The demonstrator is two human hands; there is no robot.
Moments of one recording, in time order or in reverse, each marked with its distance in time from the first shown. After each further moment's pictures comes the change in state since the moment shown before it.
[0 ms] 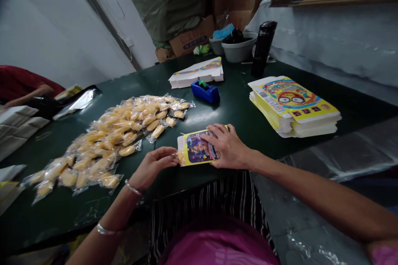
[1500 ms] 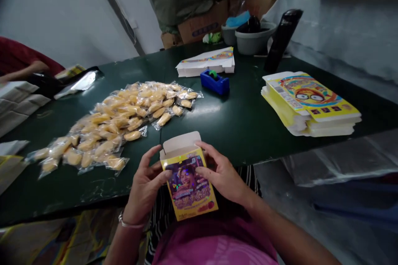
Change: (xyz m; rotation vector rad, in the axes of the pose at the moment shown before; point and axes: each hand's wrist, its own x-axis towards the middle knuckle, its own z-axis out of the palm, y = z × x) left_hand -0.076 -0.031 0.021 -0.328 0.181 0.215; right_hand -0.017 -0.104 0.021 1.455 0.094 0.470
